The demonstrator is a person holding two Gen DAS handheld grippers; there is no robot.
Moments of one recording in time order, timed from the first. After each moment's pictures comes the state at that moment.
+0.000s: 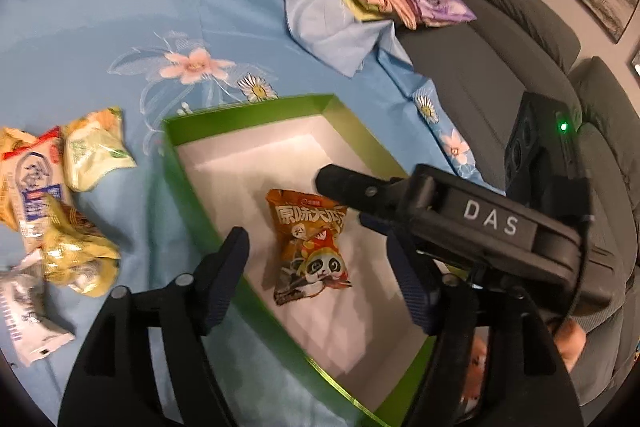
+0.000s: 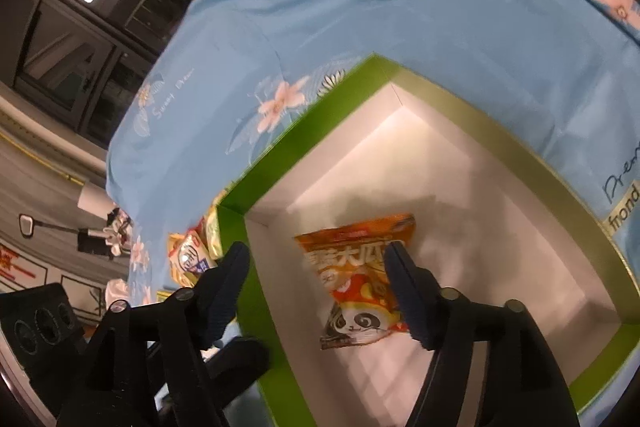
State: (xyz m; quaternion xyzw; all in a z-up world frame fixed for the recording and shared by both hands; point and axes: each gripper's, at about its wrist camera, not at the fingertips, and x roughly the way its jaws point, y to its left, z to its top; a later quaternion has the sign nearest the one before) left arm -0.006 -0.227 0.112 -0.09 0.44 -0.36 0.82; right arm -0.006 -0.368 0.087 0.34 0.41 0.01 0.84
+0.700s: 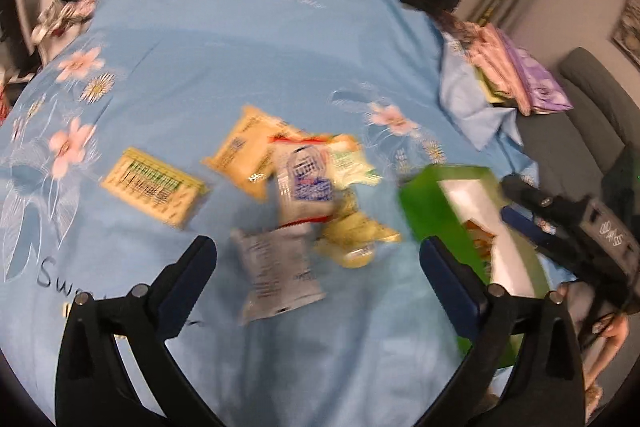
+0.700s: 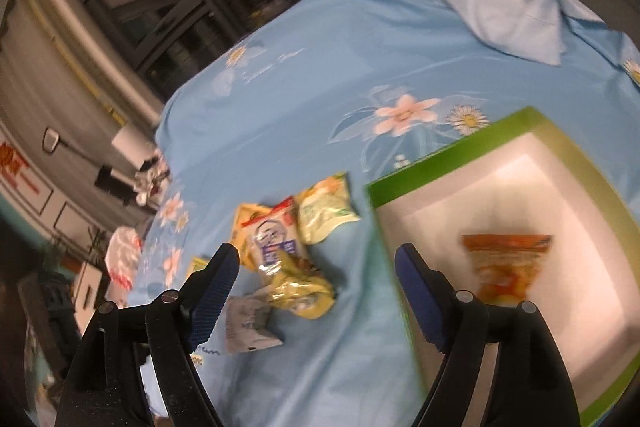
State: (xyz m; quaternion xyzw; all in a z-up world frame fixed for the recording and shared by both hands) left arm -0.013 -0.026 0.102 -0.14 0.42 -0.16 0.88; right arm 0.006 -0.256 0.130 0.22 0.37 0.10 0.90
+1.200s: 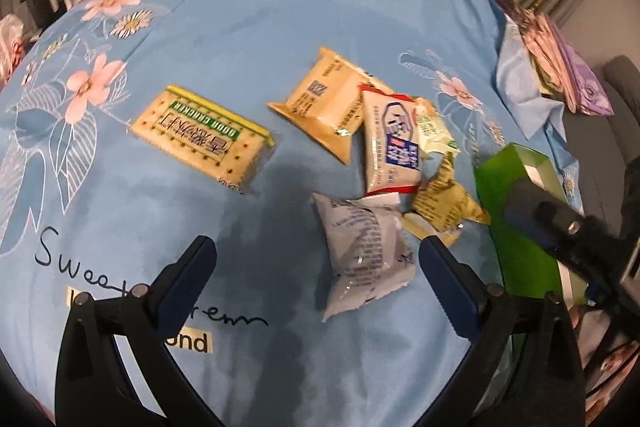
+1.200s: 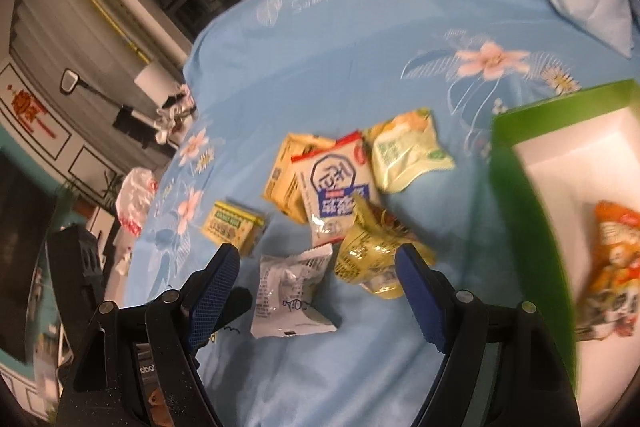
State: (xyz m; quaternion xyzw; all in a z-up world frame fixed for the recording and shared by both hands) left arm 0.007 0.003 0.053 -0.15 0.49 -0.11 0.85; right arm 0.031 -0.175 0.084 0.19 0.43 0.17 0.87
